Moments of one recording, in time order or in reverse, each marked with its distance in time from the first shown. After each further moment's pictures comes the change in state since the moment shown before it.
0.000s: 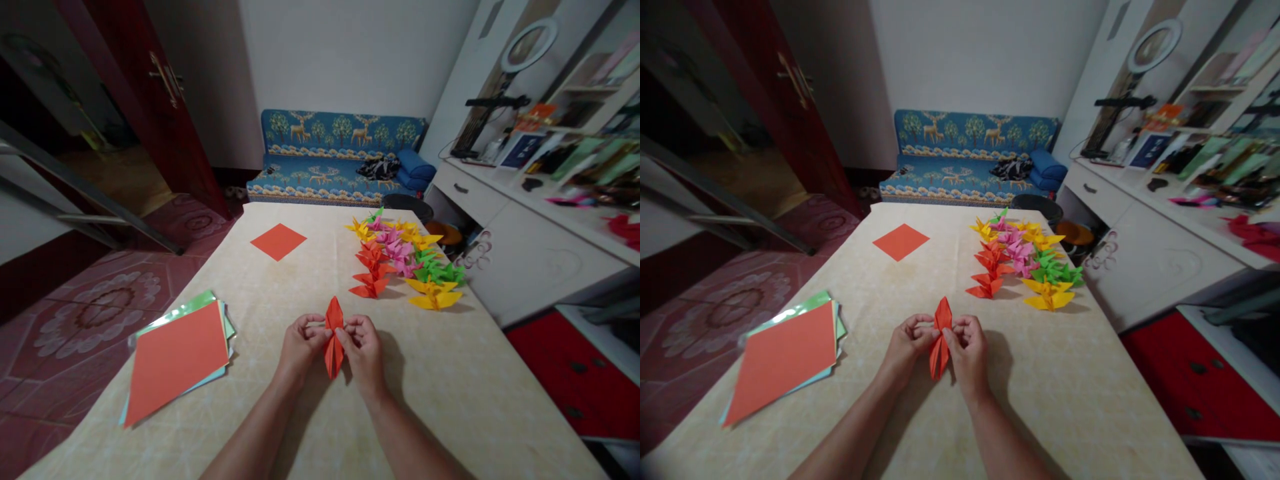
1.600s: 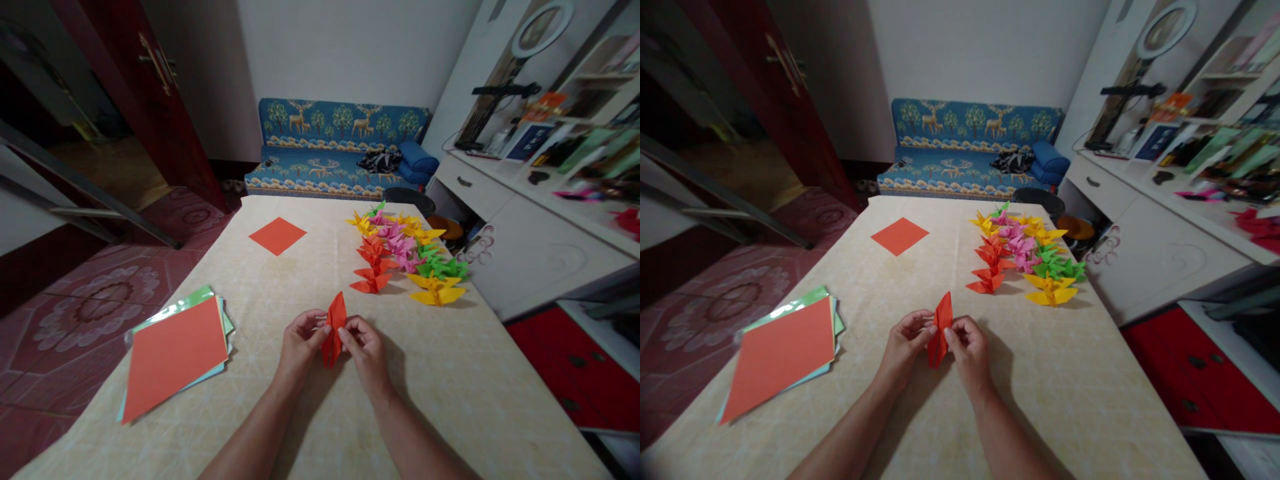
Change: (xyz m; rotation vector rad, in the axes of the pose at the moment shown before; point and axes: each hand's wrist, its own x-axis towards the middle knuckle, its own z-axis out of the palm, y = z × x) left_hand -0.006 0.003 0.003 0.032 0.004 0.094; right_hand -0.001 -0.002 -0.010 0.006 -0.140 0.000
